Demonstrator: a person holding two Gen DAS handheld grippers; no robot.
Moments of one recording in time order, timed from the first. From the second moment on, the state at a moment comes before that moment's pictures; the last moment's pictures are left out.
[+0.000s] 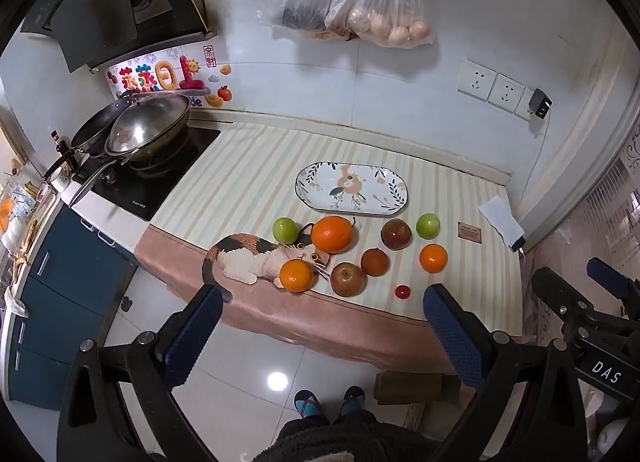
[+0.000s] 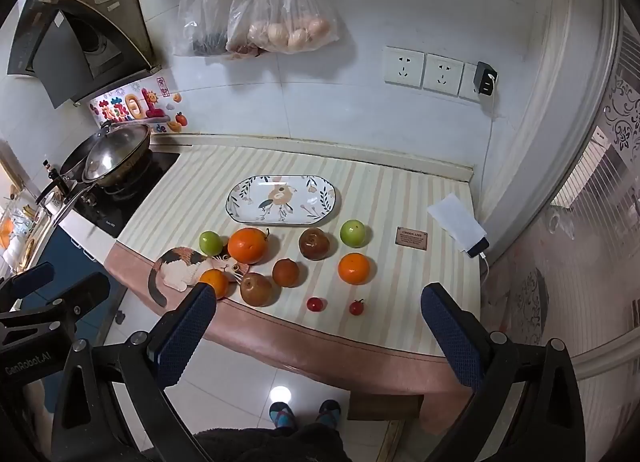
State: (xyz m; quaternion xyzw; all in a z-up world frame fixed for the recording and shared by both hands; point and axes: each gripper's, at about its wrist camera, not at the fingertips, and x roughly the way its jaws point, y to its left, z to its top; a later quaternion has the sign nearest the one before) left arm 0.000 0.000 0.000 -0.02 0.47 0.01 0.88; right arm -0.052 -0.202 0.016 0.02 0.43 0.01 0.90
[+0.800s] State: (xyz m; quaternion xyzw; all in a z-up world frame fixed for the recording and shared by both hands) left arm 0.000 -0.002 0.000 -0.01 0.47 0.00 0.88; right arm -0.051 -0.201 0.014 0.02 0.44 0.01 0.90
